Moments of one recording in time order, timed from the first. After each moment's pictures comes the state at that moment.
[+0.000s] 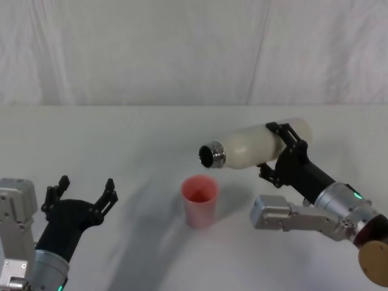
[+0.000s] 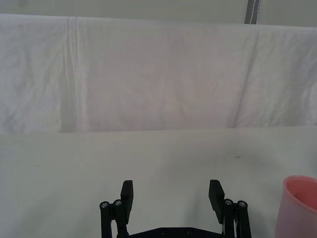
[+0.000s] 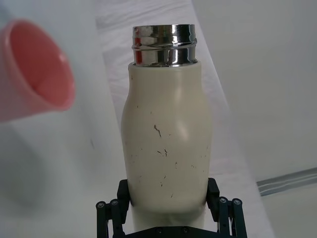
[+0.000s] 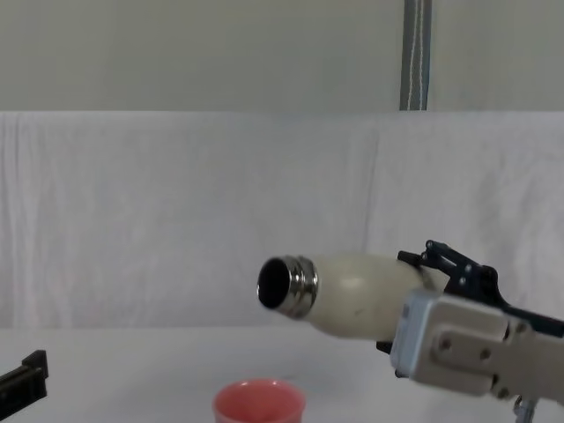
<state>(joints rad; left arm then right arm) 0.27 0.24 0.04 -1.85 -0.25 -0.02 -0.02 0.32 0.41 -0.57 -1.45 -0.78 -0.17 -0.03</state>
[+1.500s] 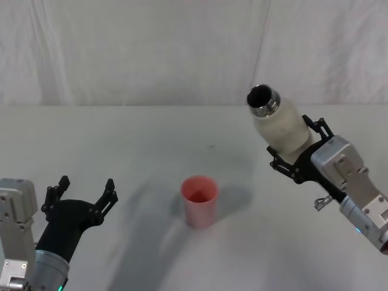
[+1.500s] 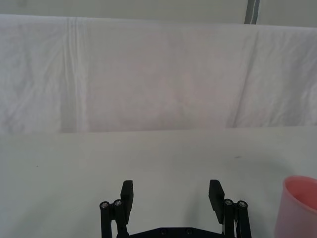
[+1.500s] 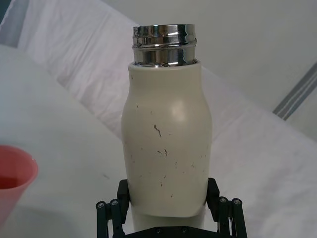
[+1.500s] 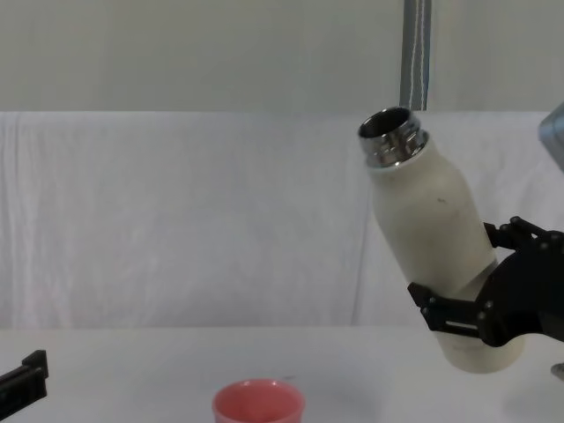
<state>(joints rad) 0.27 0.24 0.04 -1.85 -0.25 -0.02 -0.02 0.12 0.30 -0.30 -1.67 -0.24 -0.09 0.21</state>
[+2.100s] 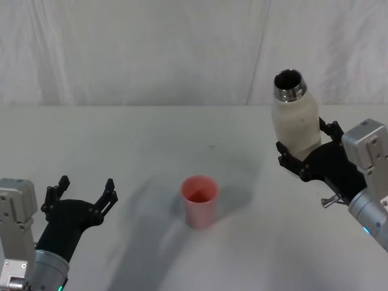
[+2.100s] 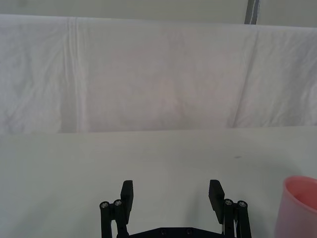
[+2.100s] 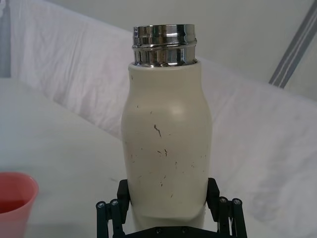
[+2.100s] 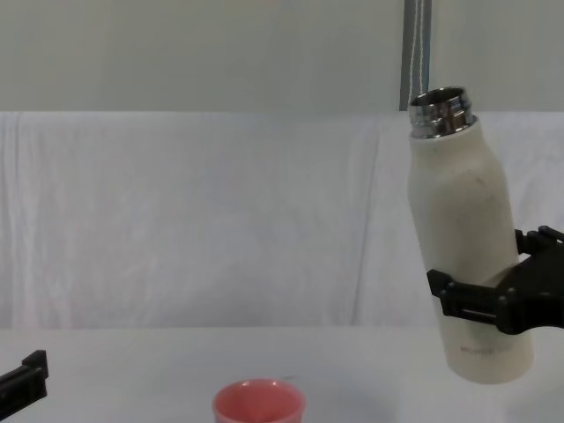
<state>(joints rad) 0.27 0.24 0.04 -1.85 -0.25 -0.02 -0.02 0.08 0.26 -0.23 -1.71 -0.07 -0.01 0.25</state>
